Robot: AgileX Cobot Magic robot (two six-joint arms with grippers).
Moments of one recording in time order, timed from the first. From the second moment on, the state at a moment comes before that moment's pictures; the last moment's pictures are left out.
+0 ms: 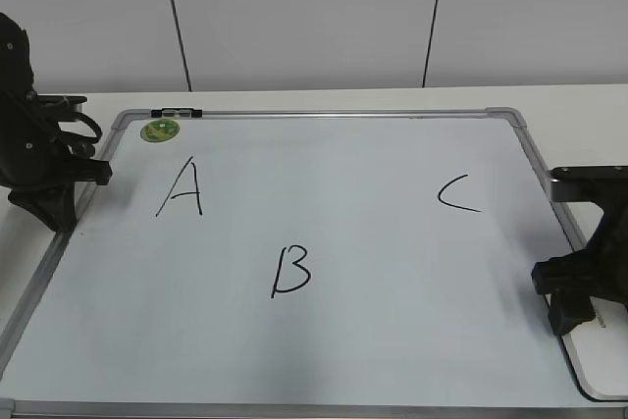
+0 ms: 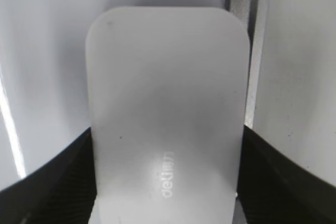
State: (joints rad) left arm -0.08 2.14 -1.46 0.01 0.92 -0.11; right arm 0.16 1.67 -0.81 -0.04 0.72 0.19
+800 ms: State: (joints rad) left arm -0.08 2.14 -1.46 0.01 0.91 -0.11; right arm 0.16 1.67 -0.81 -0.05 0.72 0.19
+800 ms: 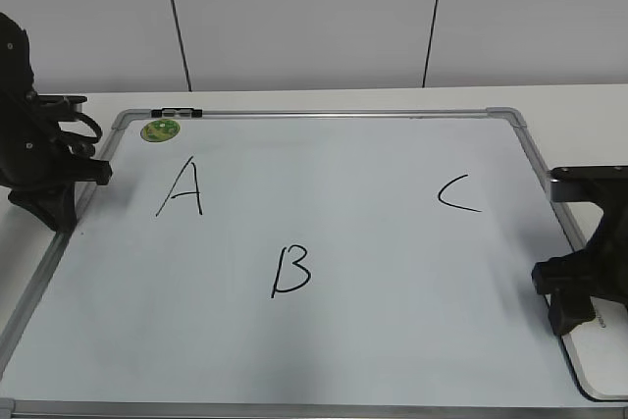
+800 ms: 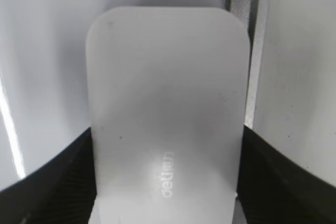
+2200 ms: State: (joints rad) left arm -0.08 2.14 -1.46 0.01 0.91 -0.11; right arm 0.16 1.68 -1.06 0.01 0.95 0.17
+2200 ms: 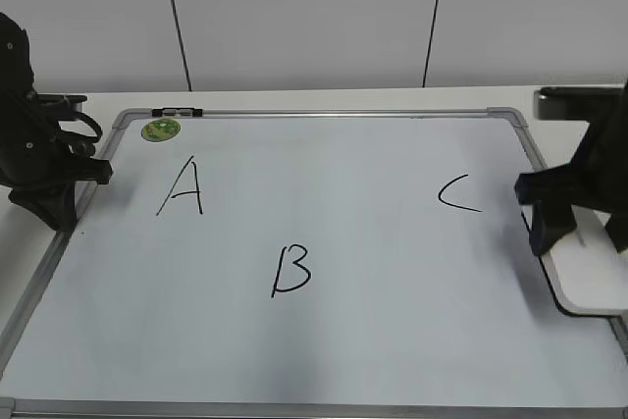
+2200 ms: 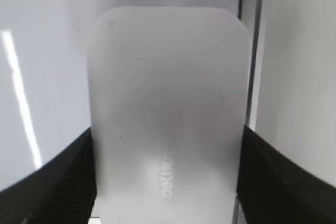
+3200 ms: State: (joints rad) left arm -0.08 2.14 -1.46 0.00 0.91 -0.11; right arm 0.49 2.08 -1.61 0.11 1.18 0.05
